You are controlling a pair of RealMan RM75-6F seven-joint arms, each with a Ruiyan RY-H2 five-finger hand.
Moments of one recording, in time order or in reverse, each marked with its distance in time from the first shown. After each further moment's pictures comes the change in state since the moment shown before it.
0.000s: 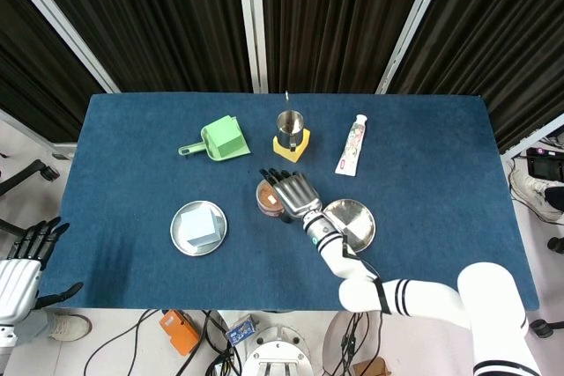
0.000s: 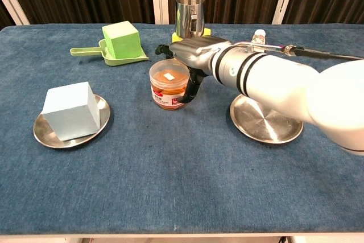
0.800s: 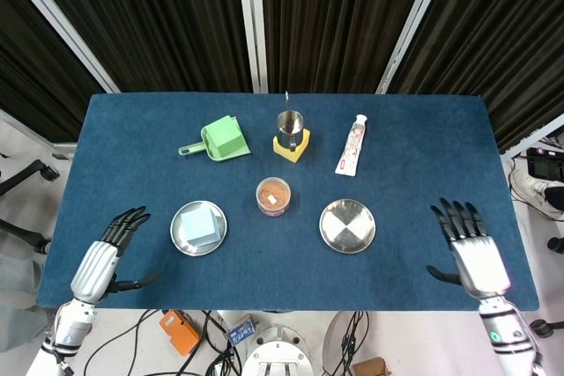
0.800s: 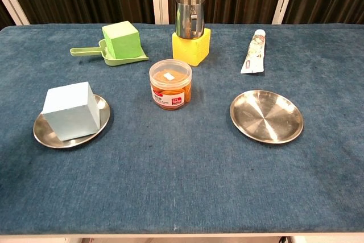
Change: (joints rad) left arm -0.154 -0.235 -0.040 -0.049 0.099 -0.108 -0.118; right arm -0.756 0.611 -0.519 -0.229 -0.739 0.792 0.573
